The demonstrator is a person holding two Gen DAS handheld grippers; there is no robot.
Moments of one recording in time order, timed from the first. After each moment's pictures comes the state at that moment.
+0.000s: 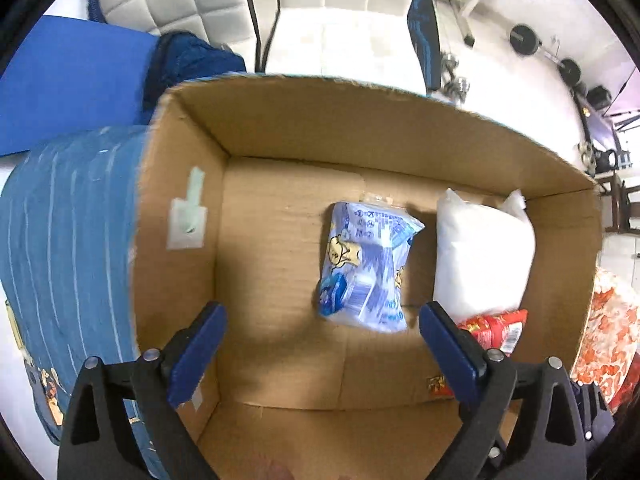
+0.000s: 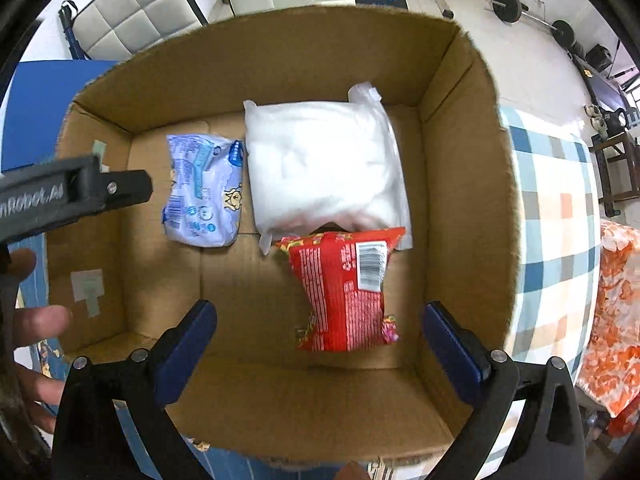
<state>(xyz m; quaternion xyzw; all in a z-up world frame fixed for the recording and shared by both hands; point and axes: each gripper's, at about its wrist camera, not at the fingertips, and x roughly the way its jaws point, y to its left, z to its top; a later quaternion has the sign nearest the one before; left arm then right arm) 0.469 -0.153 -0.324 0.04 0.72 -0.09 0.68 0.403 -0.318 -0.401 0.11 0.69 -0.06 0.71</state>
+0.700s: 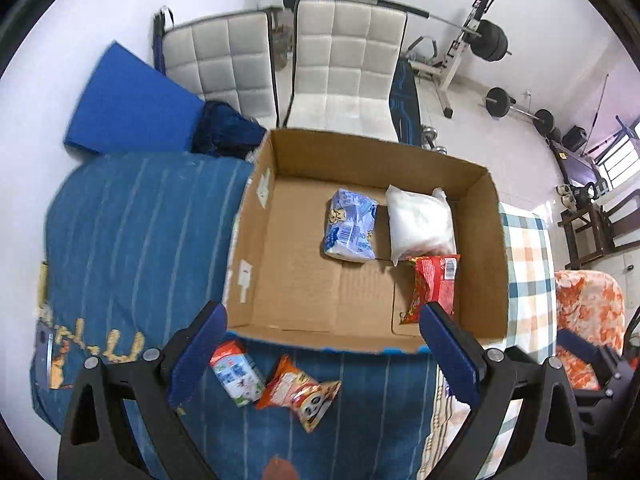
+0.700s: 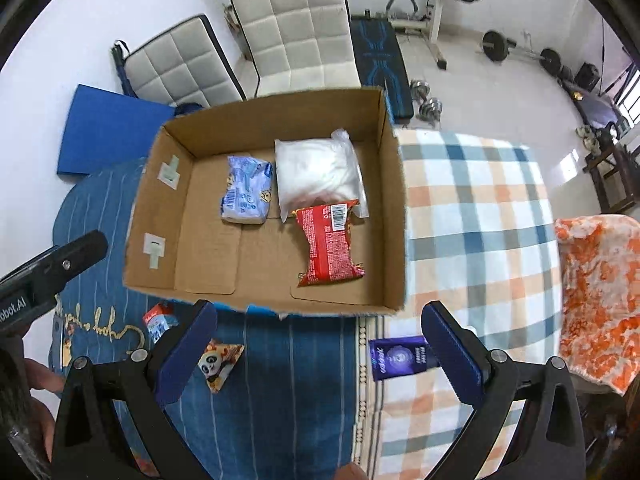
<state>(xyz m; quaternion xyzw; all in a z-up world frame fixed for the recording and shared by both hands) 0.330 -0.116 -0.180 0.02 0.59 -0.09 0.80 0.274 -0.357 -0.263 0.12 0.60 -0.05 0.79</state>
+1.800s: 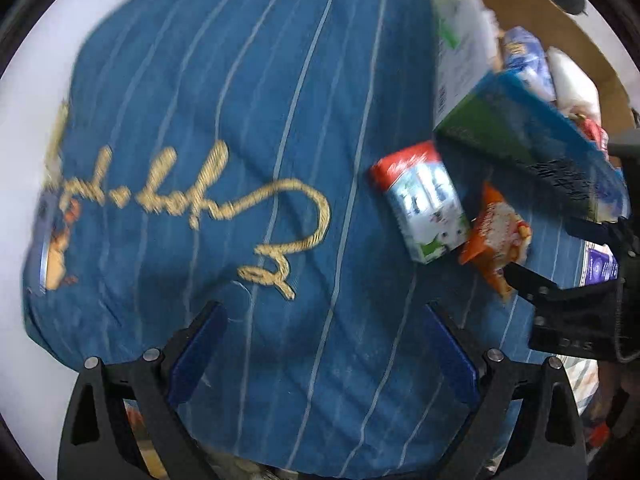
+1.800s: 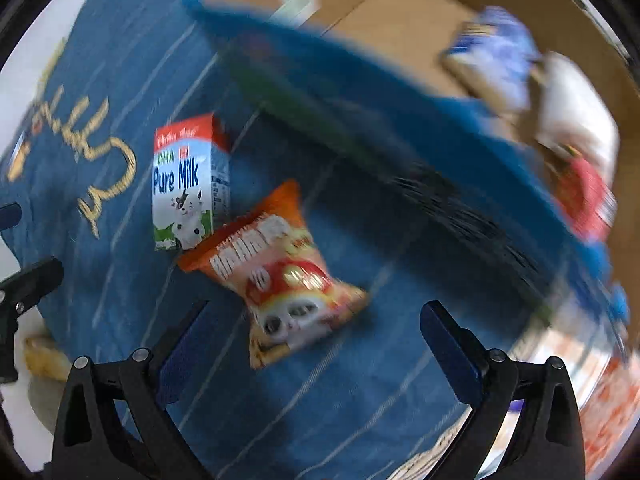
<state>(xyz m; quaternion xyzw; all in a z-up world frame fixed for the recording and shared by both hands) 0.238 0.057 -0.316 0.03 0.71 0.00 0.71 0.273 -0.147 -0.450 -0.11 0.72 0.14 0.67</state>
